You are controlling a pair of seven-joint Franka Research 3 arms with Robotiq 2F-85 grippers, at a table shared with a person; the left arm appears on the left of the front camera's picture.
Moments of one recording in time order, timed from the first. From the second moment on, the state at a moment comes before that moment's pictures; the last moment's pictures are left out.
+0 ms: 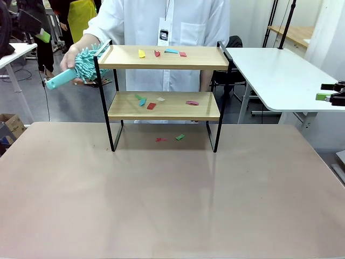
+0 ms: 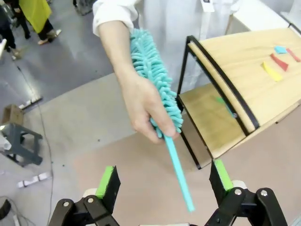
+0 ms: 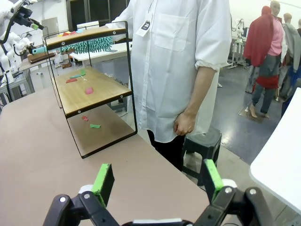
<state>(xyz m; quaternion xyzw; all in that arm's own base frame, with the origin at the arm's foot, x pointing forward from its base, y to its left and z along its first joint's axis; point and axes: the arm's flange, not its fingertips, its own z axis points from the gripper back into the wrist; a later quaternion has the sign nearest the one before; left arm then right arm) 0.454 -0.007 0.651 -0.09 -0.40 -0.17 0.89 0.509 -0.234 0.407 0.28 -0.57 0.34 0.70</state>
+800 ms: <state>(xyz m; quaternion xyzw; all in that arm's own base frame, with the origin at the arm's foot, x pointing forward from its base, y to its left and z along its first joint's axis) 0.416 -0.044 0.644 0.00 -0.37 -0.19 0.91 0.509 -0.234 0.407 0.28 -0.57 0.34 0.70</state>
